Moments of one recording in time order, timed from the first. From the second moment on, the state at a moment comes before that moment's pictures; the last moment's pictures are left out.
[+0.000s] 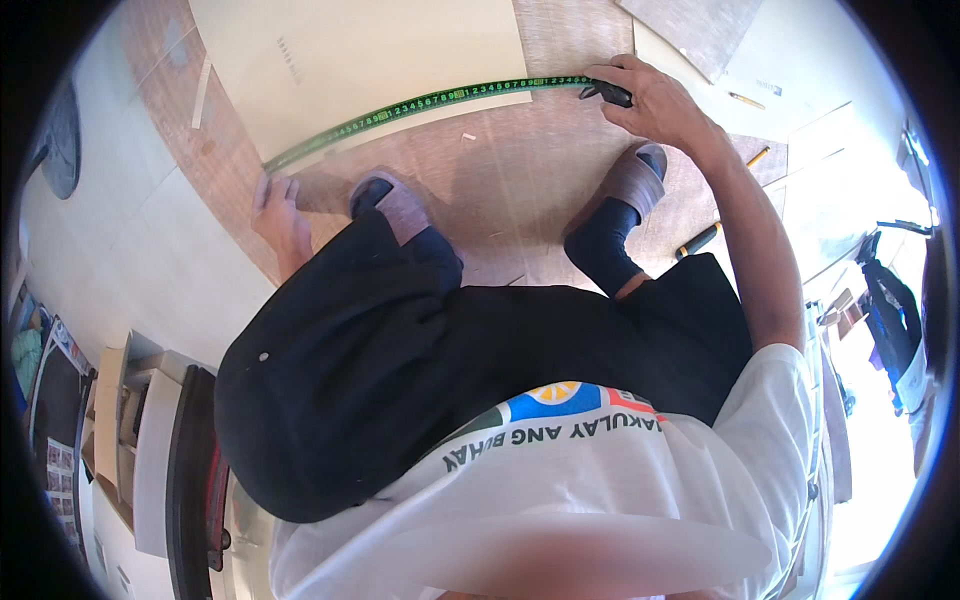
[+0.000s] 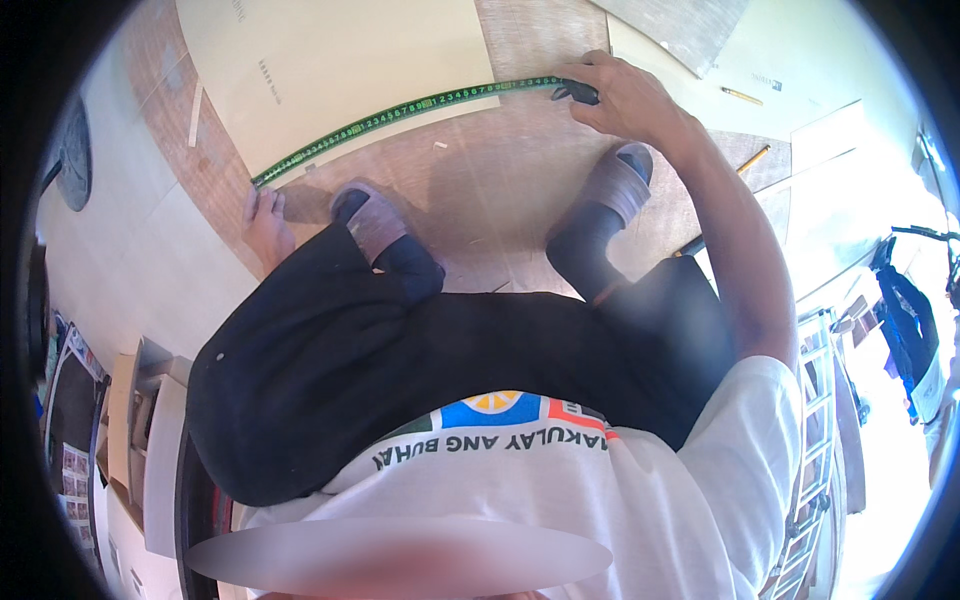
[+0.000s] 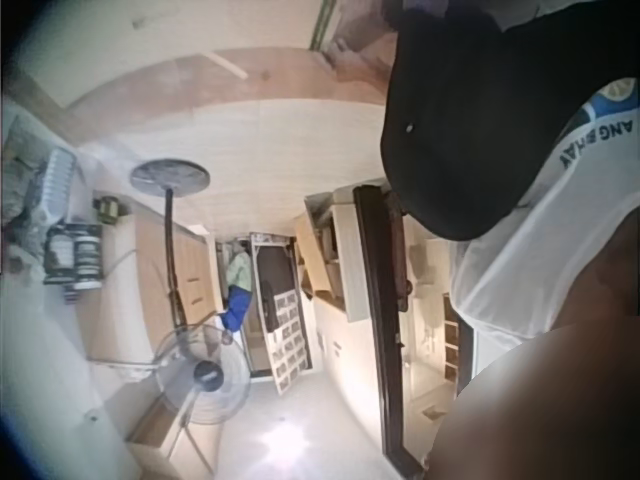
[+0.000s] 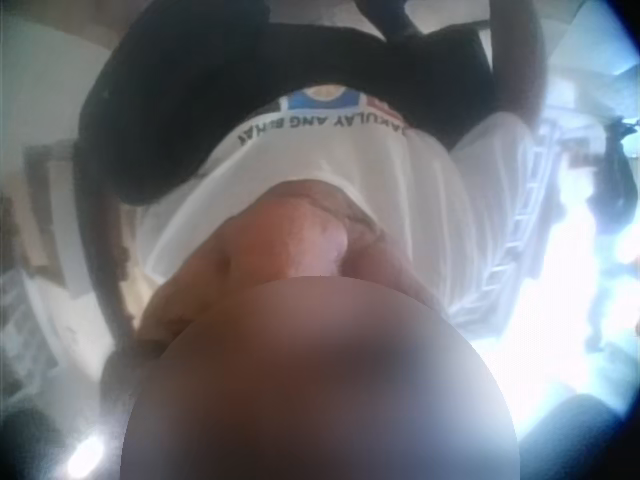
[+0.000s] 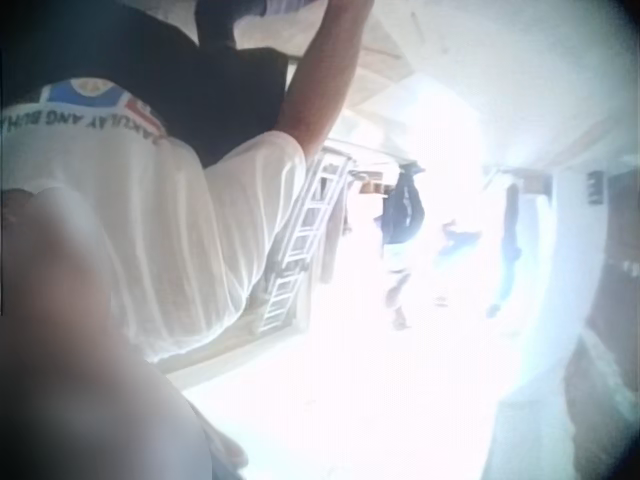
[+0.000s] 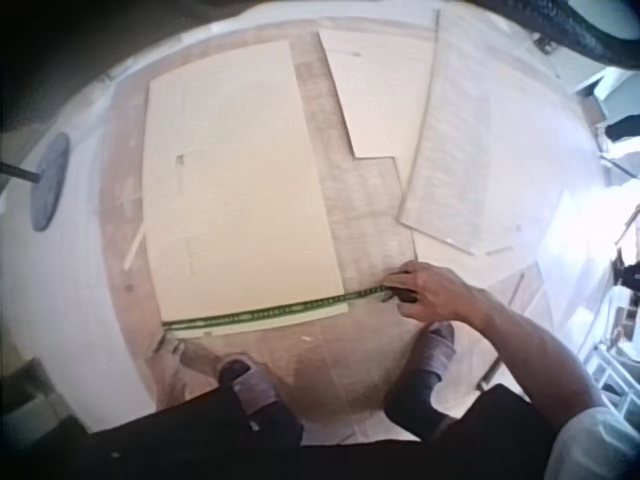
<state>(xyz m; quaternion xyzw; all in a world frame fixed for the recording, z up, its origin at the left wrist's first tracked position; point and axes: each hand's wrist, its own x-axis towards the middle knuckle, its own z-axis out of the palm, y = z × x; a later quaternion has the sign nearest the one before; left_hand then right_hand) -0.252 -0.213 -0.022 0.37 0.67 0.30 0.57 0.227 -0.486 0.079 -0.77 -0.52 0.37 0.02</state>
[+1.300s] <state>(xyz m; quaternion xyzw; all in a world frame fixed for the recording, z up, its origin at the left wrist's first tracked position) -0.232 -0.218 -0.015 0.38 0.71 0.30 0.52 0.229 -0.488 0.072 -0.77 -0.52 0.36 0.01</state>
